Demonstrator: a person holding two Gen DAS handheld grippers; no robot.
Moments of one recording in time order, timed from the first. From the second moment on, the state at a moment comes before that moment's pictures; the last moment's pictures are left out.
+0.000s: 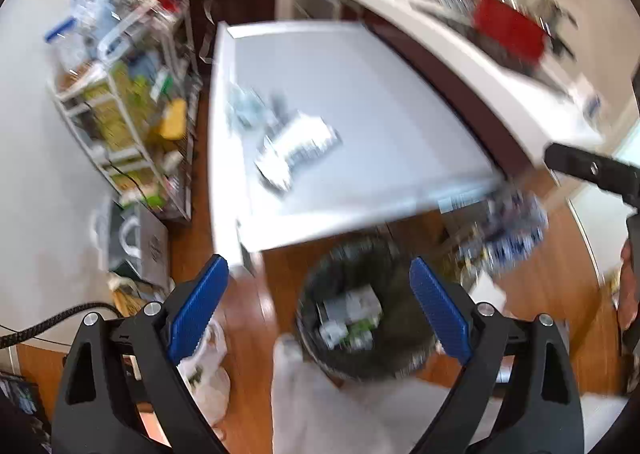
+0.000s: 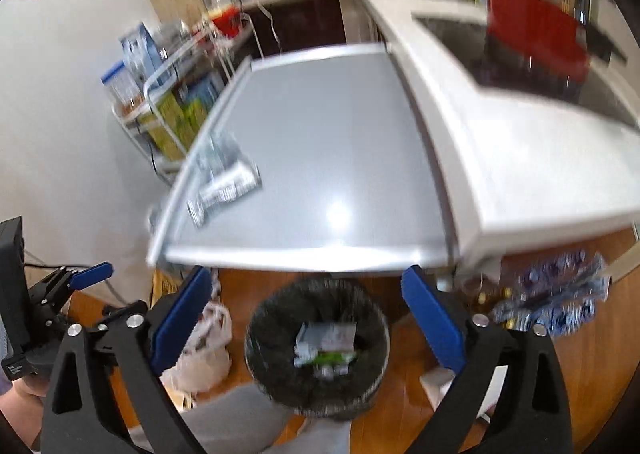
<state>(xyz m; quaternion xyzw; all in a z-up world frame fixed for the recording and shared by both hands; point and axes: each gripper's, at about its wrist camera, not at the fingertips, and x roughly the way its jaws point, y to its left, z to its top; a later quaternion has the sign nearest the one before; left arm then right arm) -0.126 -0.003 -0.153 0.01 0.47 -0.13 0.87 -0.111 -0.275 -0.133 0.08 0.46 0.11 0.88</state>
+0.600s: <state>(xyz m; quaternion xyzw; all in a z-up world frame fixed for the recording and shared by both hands) -0.041 0.043 -0.085 0.01 0.38 -0.07 0.92 -0.050 -0.201 -0.098 0.07 0.41 0.14 0.90</state>
